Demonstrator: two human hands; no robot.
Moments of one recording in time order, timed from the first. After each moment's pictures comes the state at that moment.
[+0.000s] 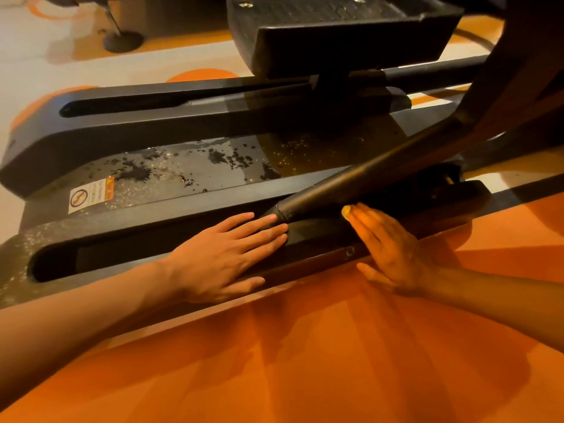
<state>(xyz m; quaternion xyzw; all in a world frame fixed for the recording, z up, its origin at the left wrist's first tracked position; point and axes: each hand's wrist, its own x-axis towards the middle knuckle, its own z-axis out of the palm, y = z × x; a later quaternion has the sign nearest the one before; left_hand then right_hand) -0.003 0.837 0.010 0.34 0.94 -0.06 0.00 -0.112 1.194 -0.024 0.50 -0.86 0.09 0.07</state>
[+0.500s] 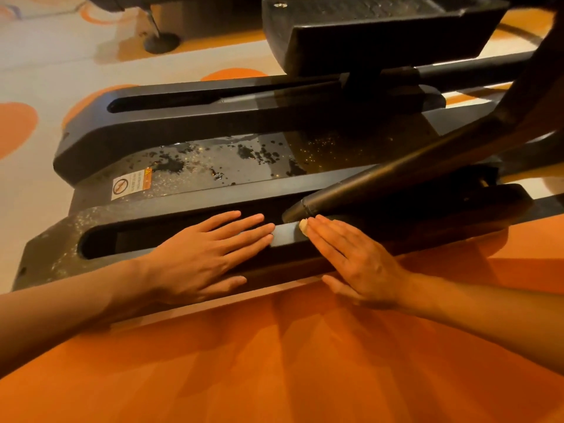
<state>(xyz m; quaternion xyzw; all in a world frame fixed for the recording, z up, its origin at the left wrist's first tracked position) 0.040 0.794 0.036 0.31 0.94 -0.09 0.03 -0.074 1.115 -0.018 0.58 -0.80 0.10 0.08</state>
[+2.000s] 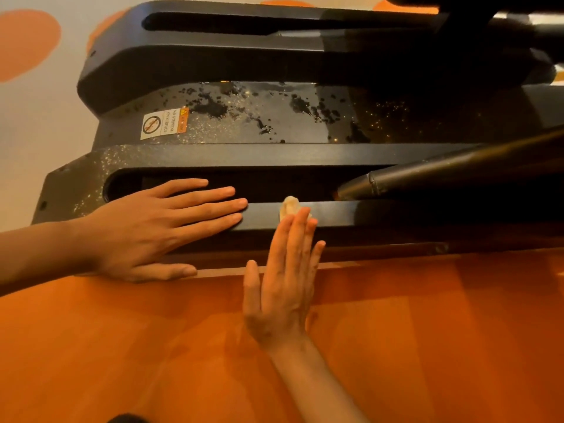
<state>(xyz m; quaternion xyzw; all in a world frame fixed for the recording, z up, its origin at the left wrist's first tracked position) 0.106 0.710 0.046 0.25 0.96 -0.03 0.12 0.083 0.942 -0.050 0.24 -0.89 0.37 0.11</state>
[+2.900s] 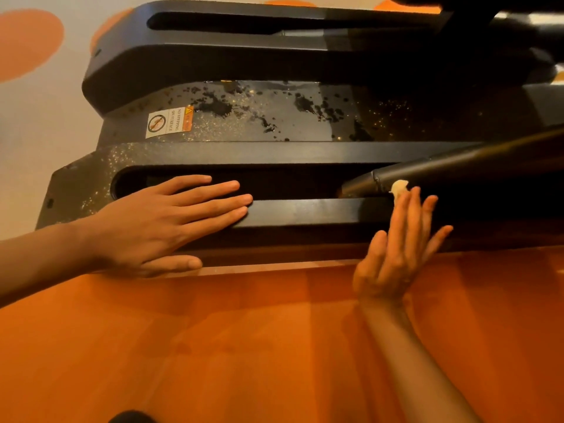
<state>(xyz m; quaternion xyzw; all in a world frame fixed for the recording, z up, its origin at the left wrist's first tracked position) 0.101 0.705 0.039 0.30 0.95 -0.02 0.05 -0.014 1.025 -0.069 0.13 -0.89 0.36 0.25</state>
